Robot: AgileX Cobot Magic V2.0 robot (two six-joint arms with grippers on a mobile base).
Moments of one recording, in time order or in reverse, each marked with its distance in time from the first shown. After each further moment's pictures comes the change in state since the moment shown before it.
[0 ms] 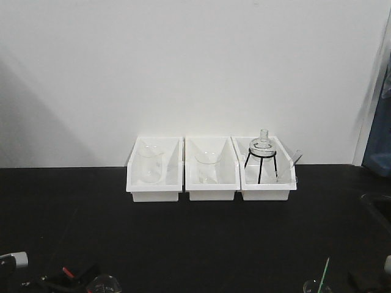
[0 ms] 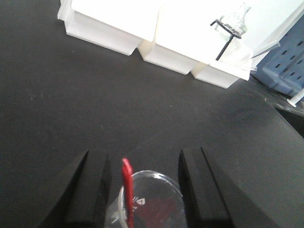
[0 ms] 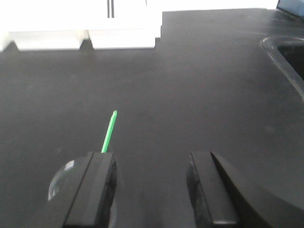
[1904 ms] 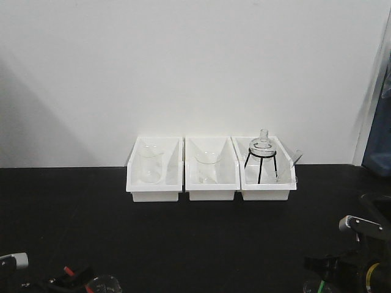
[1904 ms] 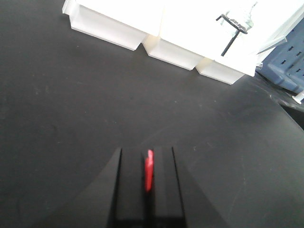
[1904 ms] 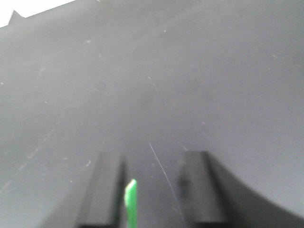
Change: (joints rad) left arm 0.000 0.002 0.000 0.001 0.012 0.000; right arm 0.000 0.348 -0.435 -0.727 0.289 0.935
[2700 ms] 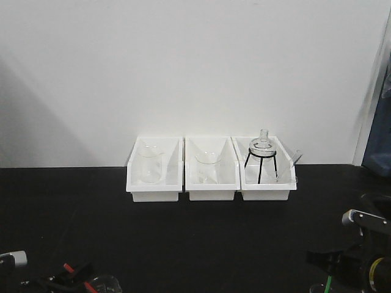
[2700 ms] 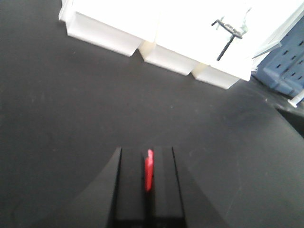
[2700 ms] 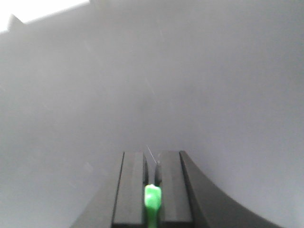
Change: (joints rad) left arm 0.000 -0.007 0.000 -0.007 -0.021 0.003; right arm 0.000 -0.052 -0.001 0.000 0.014 0.000
